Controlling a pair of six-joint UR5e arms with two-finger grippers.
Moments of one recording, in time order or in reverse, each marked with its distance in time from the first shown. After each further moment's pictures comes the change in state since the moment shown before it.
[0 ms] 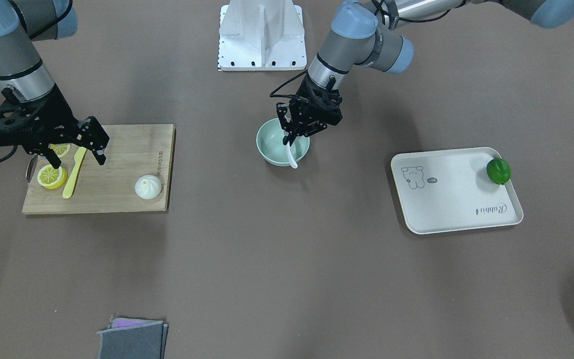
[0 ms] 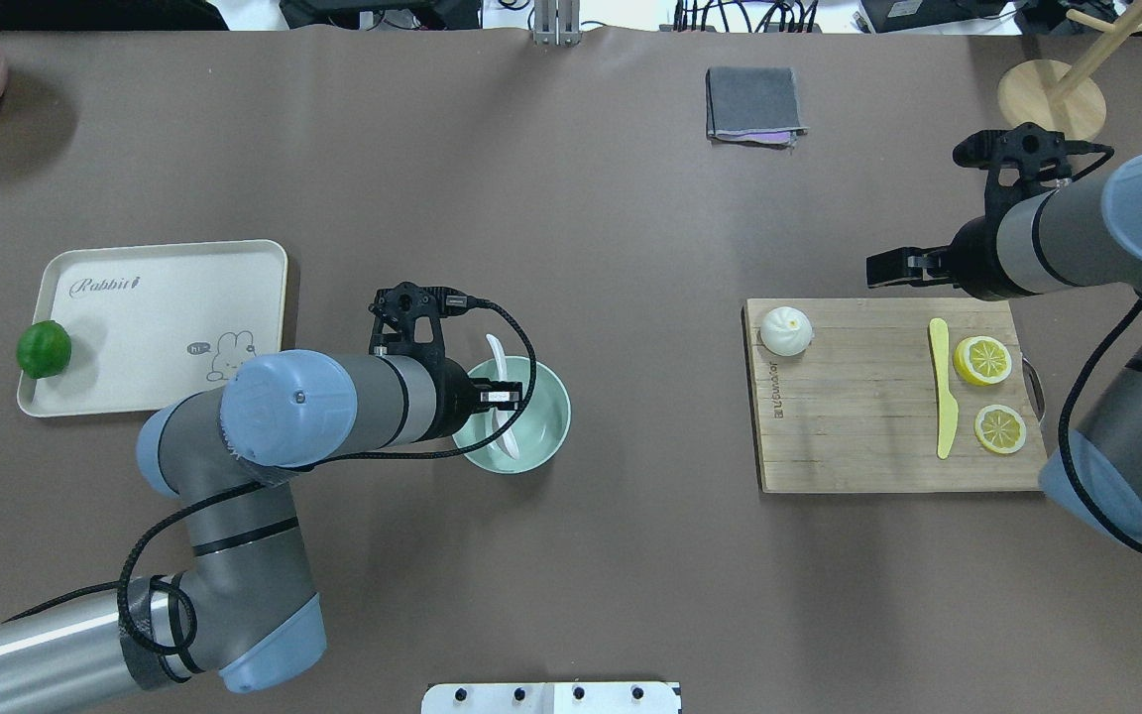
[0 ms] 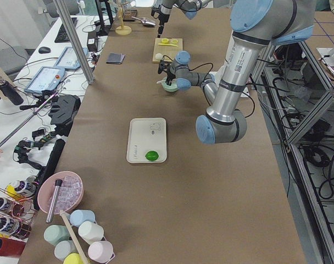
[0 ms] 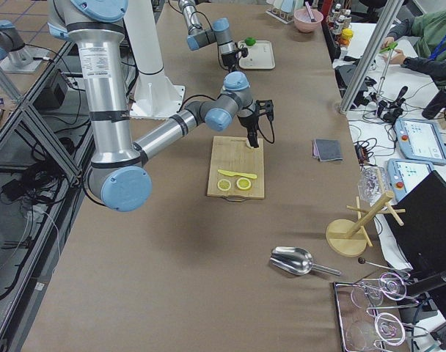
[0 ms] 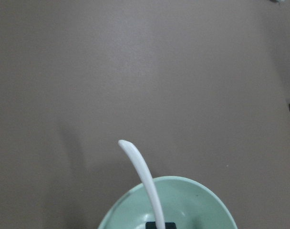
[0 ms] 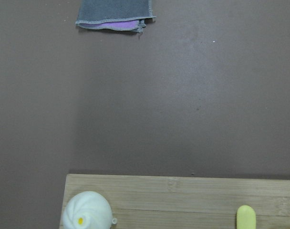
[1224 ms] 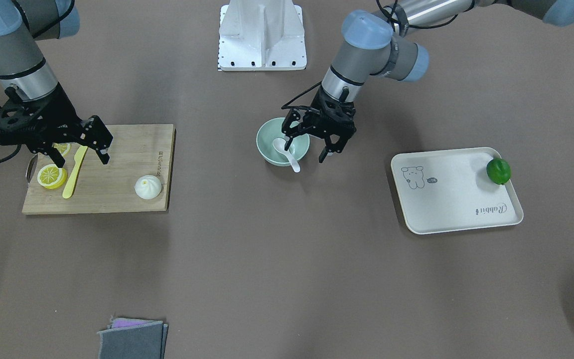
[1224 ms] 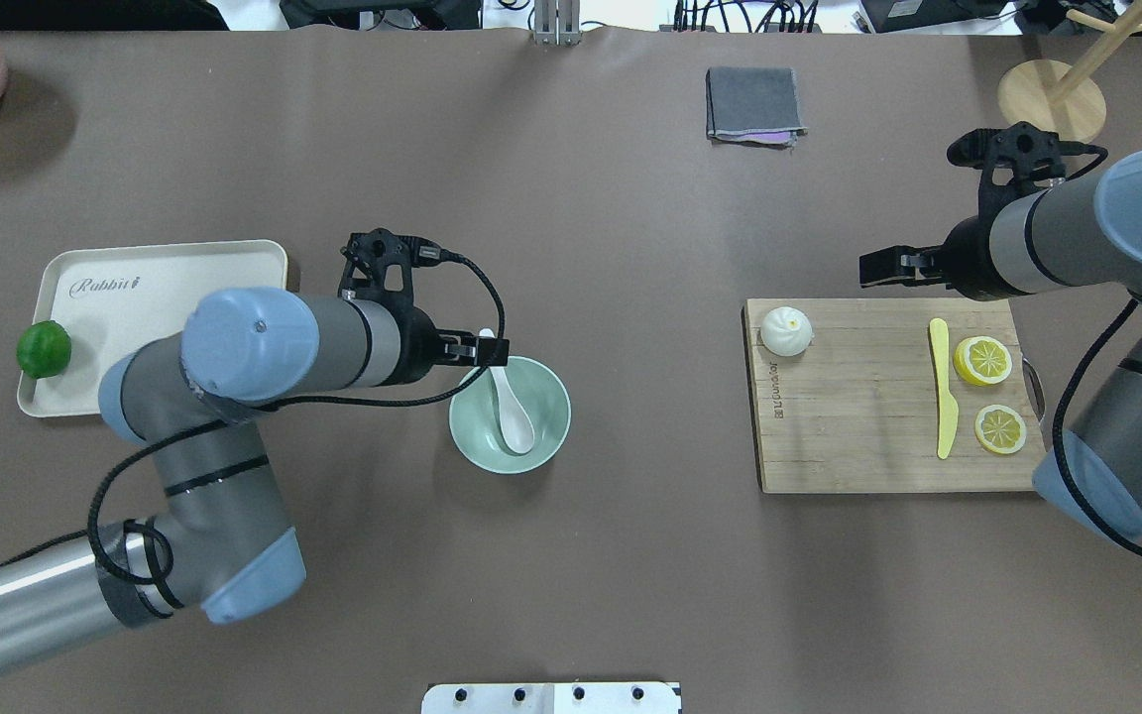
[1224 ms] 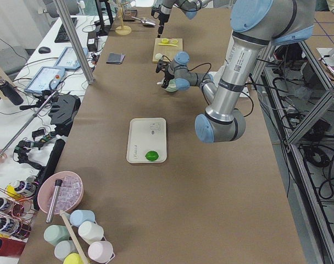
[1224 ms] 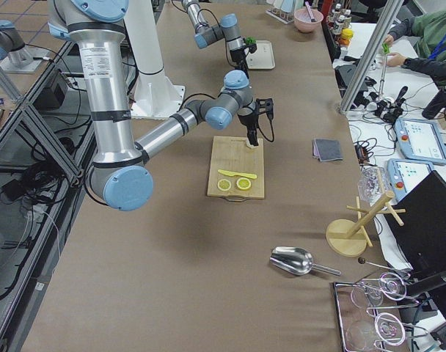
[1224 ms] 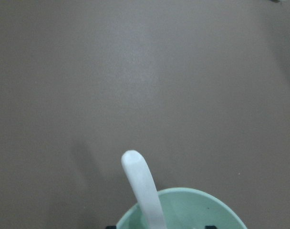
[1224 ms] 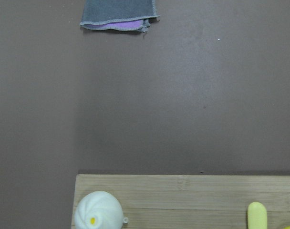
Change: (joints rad) left arm -0.158 0.026 0.013 0.005 -0.144 0.185; right arm -0.012 0.019 0.001 -0.009 0.003 0.046
